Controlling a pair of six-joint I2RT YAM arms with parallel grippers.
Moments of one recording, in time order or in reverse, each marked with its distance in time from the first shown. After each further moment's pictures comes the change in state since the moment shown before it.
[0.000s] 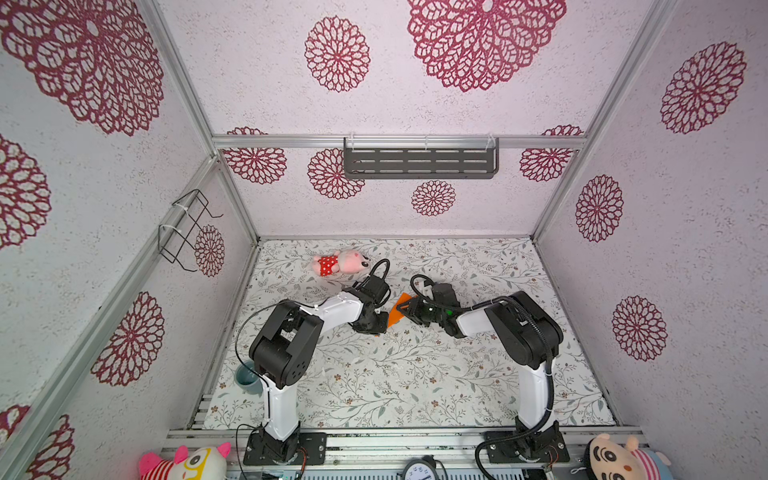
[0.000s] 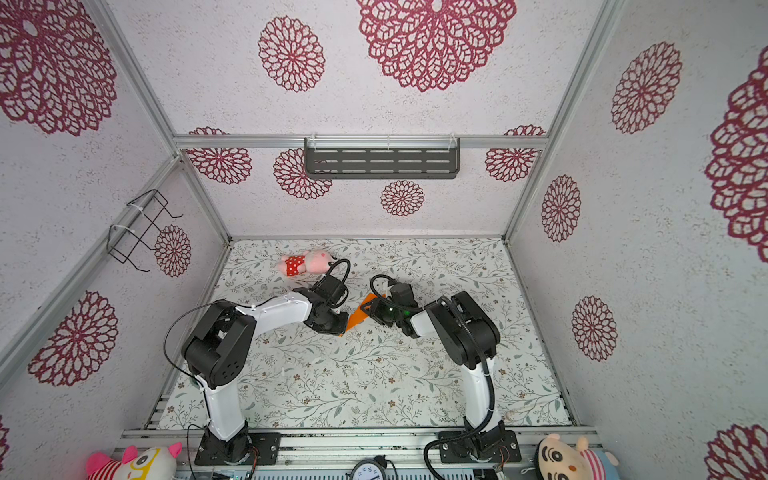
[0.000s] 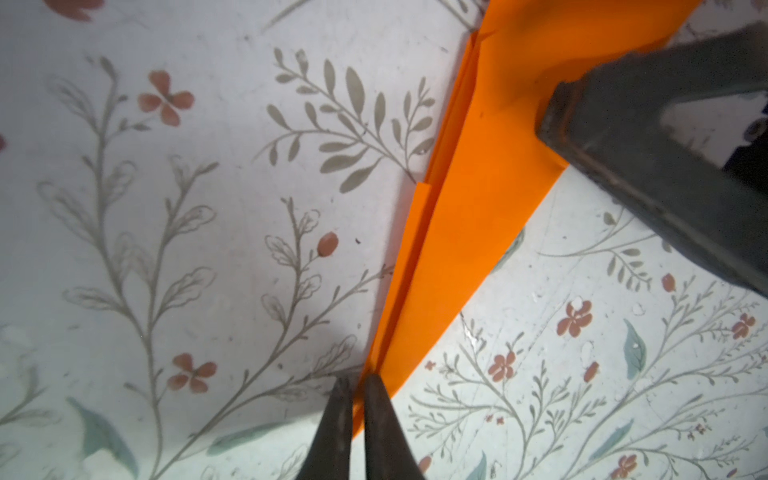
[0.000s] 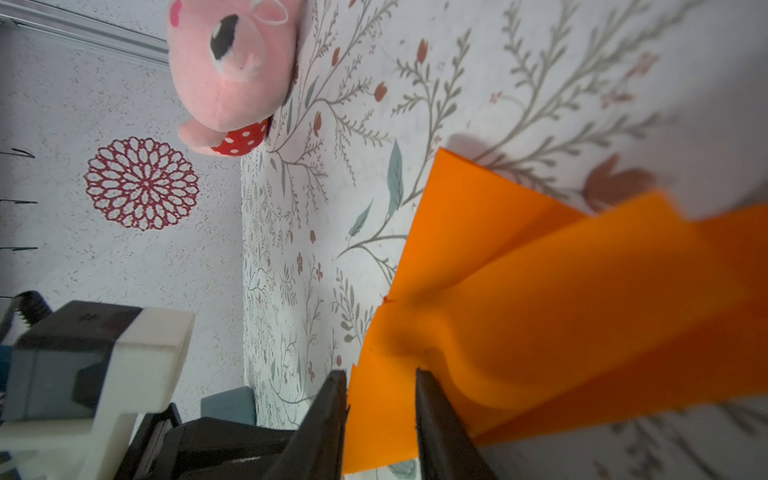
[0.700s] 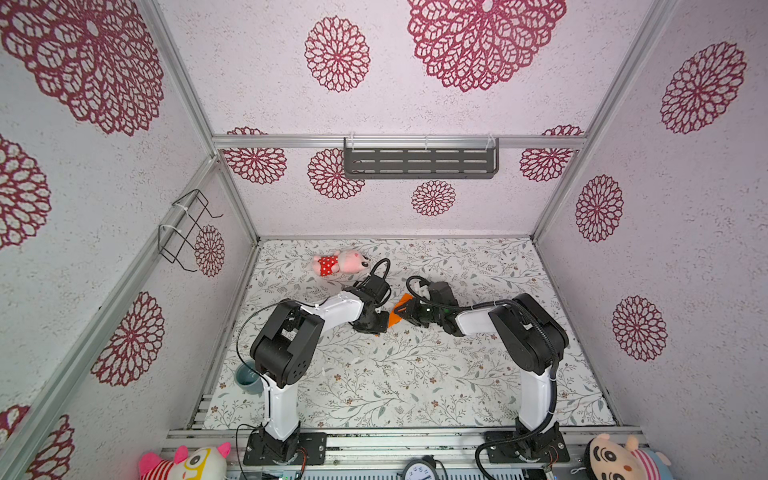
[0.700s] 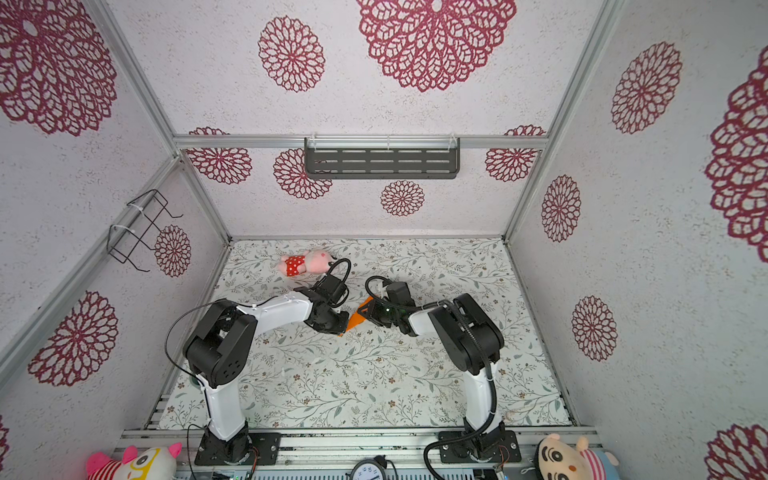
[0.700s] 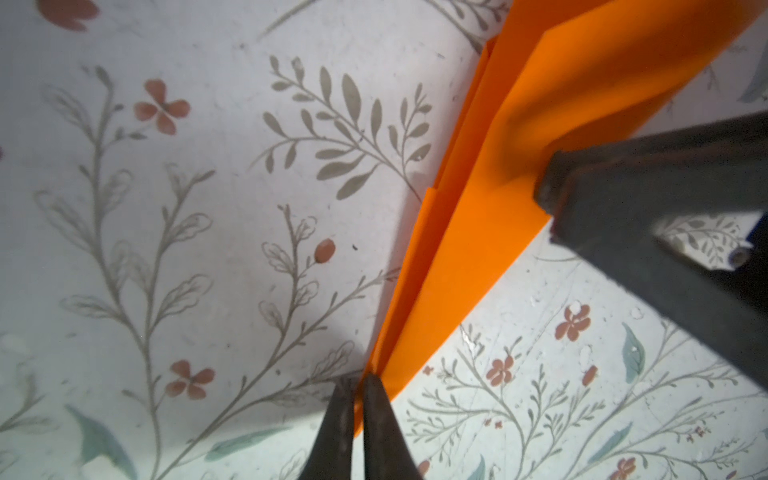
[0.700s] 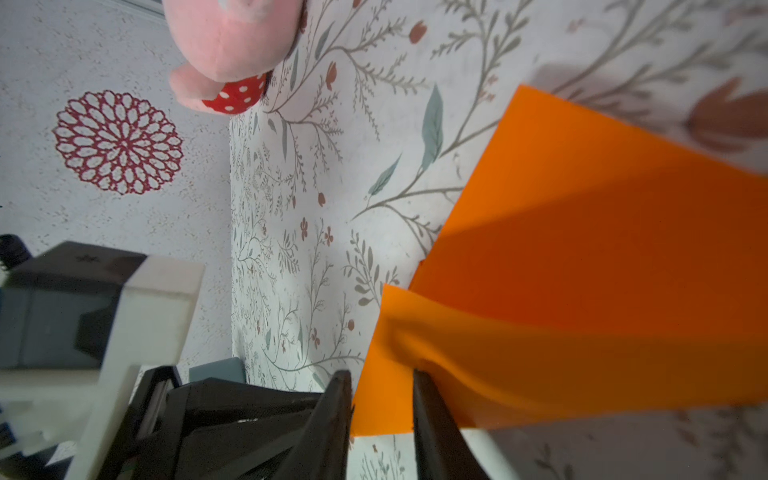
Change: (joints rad) left arm 0.000 0.009 0.010 -0.002 0.002 0.003; right arm 0.043 -0.058 0.022 -0.131 -0.019 -0.069
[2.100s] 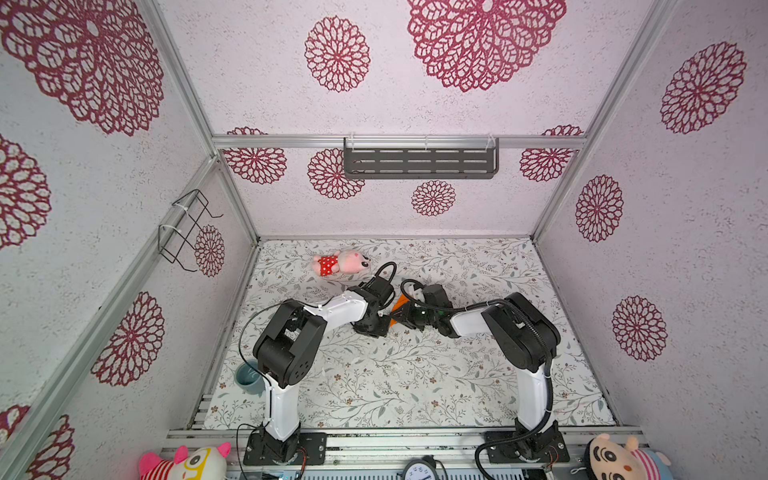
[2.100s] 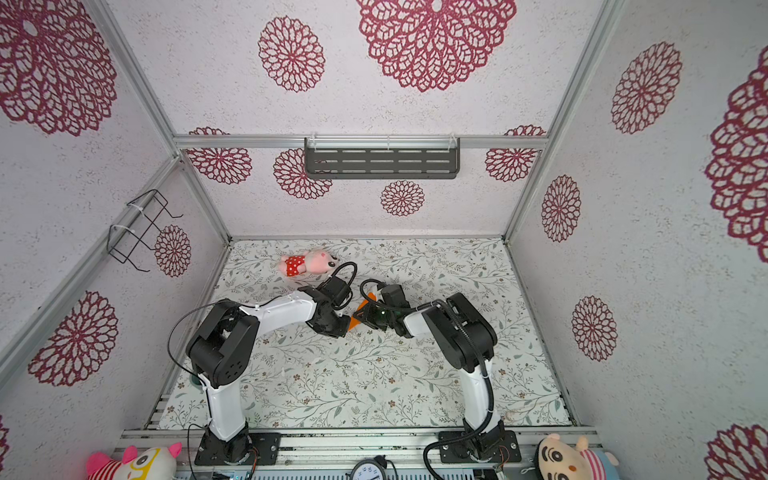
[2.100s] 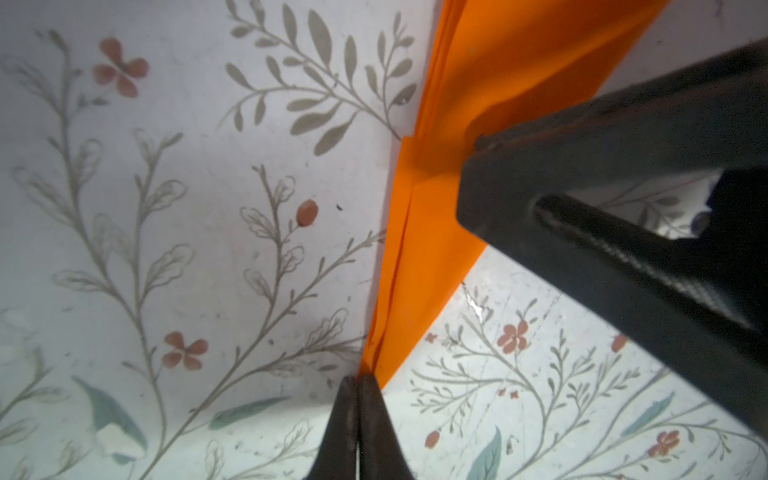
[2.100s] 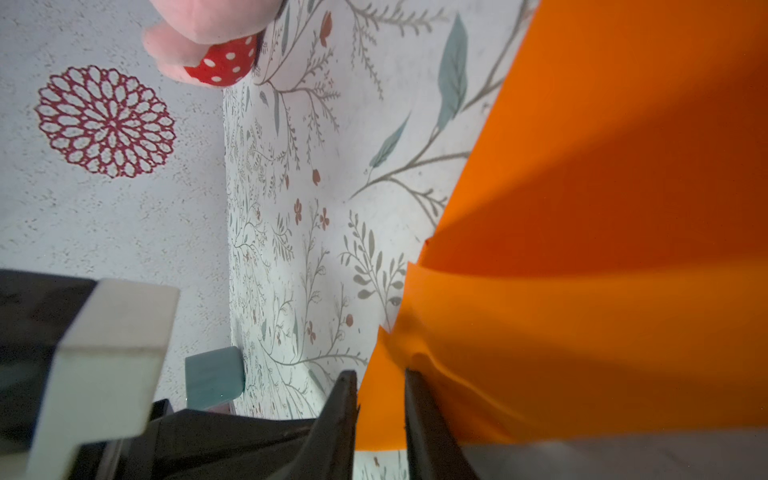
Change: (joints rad) left arm -0.027 0.009 0.034 -0.097 -0.042 0.068; right arm 0.017 0.048 0.018 0.012 -0.007 0.010
